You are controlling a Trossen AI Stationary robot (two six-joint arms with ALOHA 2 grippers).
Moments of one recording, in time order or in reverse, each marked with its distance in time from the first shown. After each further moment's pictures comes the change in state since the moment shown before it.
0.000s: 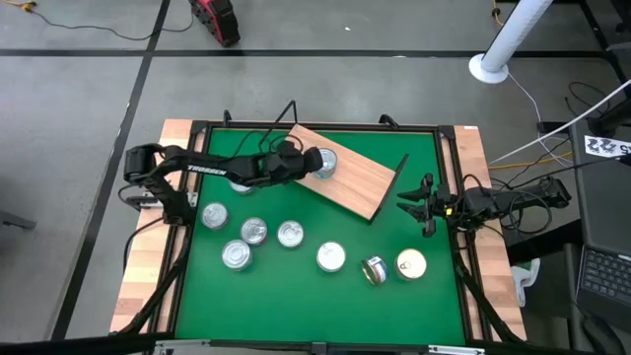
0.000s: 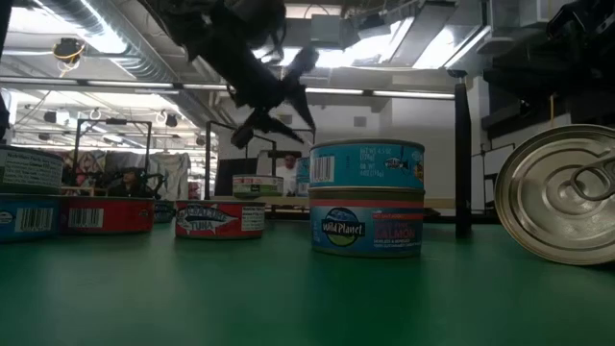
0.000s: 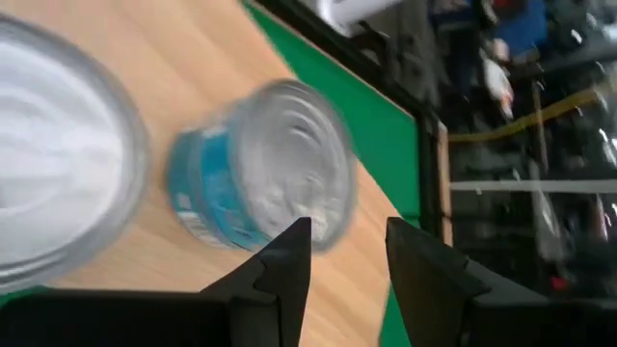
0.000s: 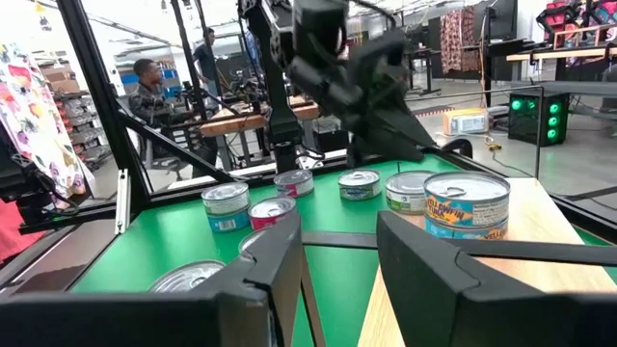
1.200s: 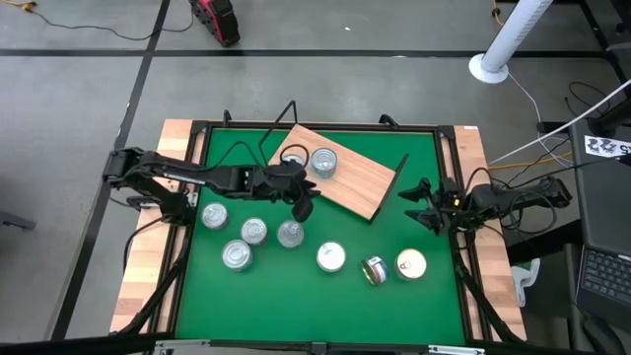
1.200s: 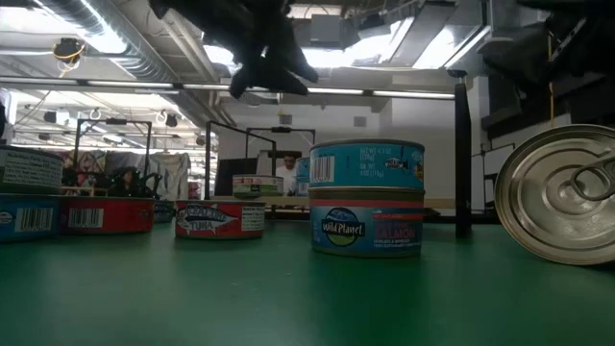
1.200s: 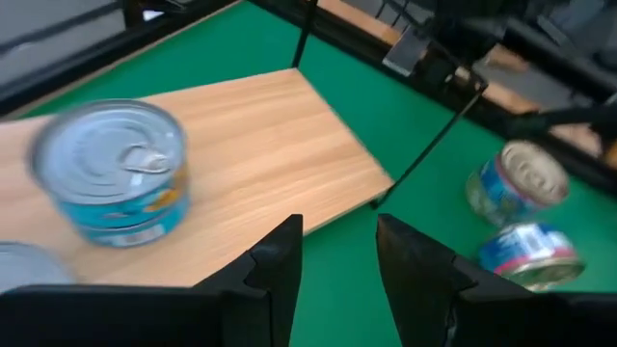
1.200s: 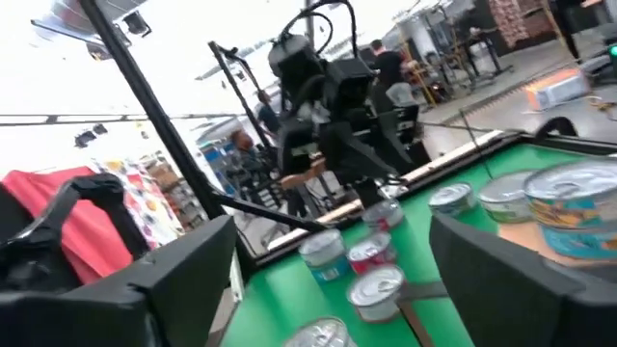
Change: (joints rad) left arm -0.171 -0.163 0.000 -0.148 0.137 0.971; right arm 0.000 0.016 0.020 0.148 -0.132 0.319
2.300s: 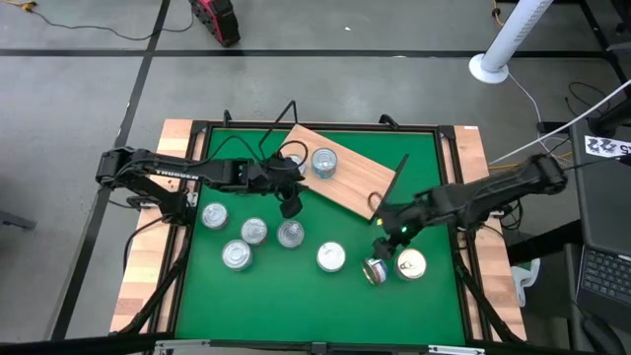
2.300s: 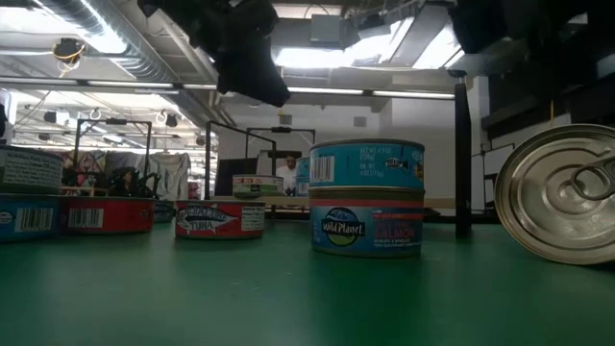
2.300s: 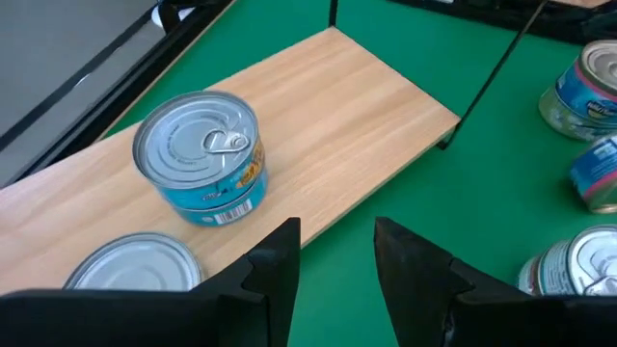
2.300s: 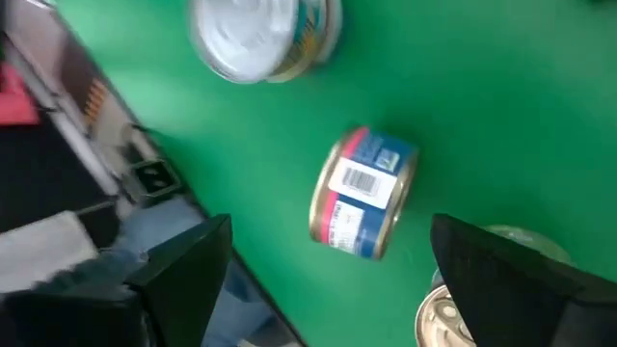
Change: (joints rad) left arm 0.053 -0.057 -0.015 -0.159 -0.001 0.235; right arm 0.042 1.149 0.894 -0.982 -0.472 0.720
